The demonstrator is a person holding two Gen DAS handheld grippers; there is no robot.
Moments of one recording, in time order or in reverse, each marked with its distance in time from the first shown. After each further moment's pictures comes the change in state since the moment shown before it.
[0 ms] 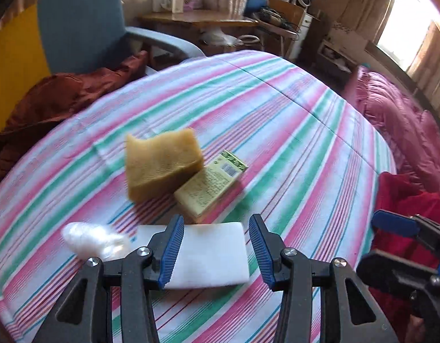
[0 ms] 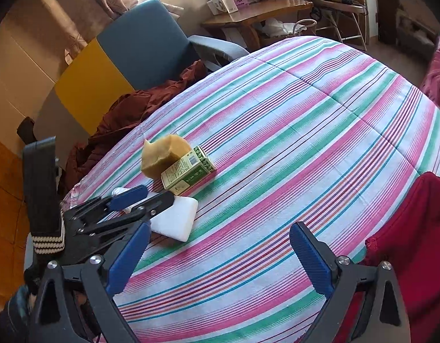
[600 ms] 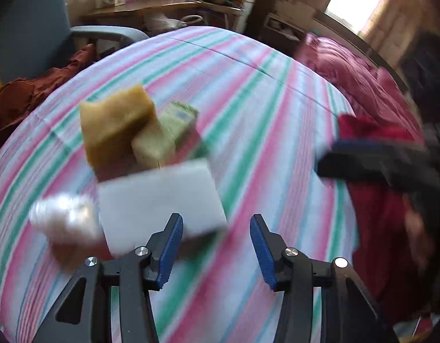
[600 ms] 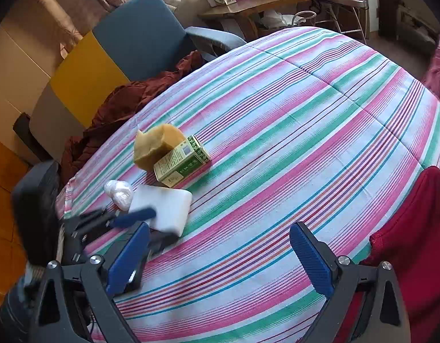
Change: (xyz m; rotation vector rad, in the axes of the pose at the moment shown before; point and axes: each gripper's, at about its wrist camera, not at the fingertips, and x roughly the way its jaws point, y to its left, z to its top) left arm -0.006 -0.001 -0.048 0.214 0.087 -0.193; right arm 0.014 -0.004 -0.004 -0.006 0.047 -0.015
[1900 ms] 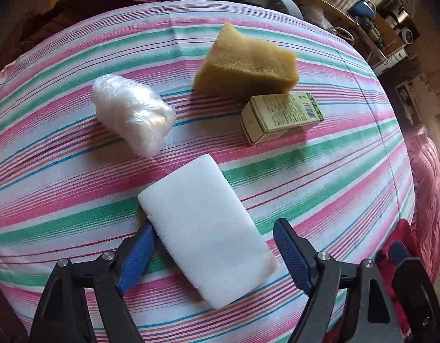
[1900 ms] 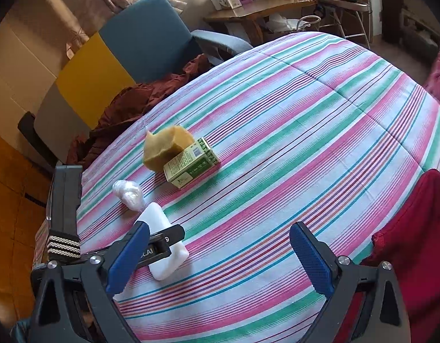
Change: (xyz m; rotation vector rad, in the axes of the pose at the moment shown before) left arm 0.023 0.023 0.001 -0.742 0.108 0.260; right arm -0.008 0.006 -0.002 -0.006 -0.028 0.017
